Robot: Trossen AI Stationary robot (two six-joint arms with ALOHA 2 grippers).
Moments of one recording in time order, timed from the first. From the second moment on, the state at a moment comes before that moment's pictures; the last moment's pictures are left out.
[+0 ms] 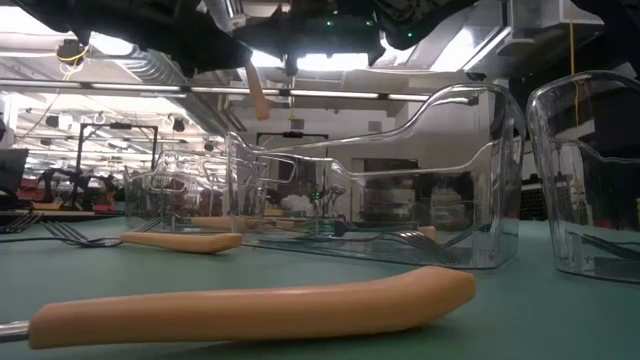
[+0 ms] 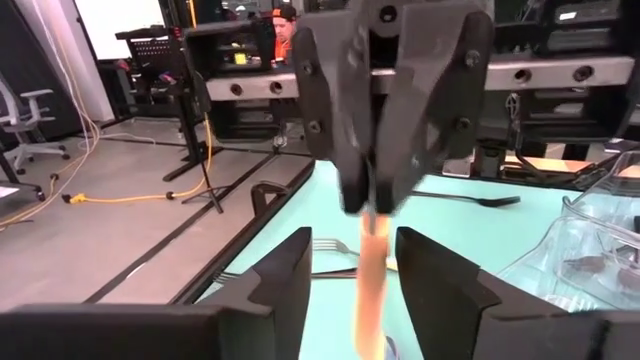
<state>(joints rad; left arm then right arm) 0.20 0.87 0.51 0.26 -0.22 0.03 -0.25 1.95 1.55 0.34 -0.45 -0.01</state>
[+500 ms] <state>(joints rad) 0.20 0.87 0.51 0.26 -0.21 0.03 -0.25 1.95 1.55 0.35 -0.46 -0.01</state>
